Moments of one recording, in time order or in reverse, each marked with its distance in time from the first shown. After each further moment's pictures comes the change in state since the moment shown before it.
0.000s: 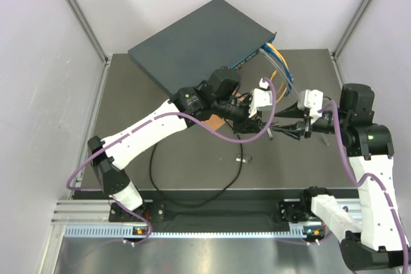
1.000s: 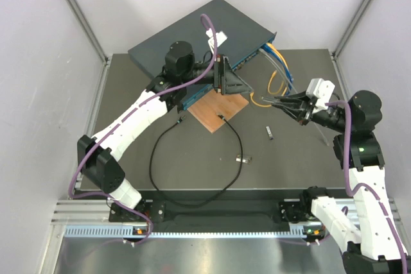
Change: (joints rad) left arm 0.363 -0.051 -0.197 0.636 0.254 -0.988; right arm 0.041 -0.113 -0.195 0.667 0.177 0.483
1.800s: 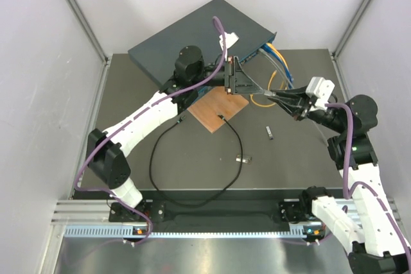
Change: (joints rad) left arm -0.080 0.067 -0.006 0.274 0.043 -0.360; right arm 0.084 -0.003 -0.081 0.326 0.097 0.143
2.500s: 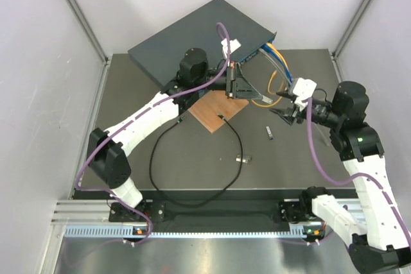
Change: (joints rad) left arm -0.008 0.005 -0.019 -0.102 -0.021 0.094; right arm 0.008 0.087 0.158 -0.549 0.109 -0.394
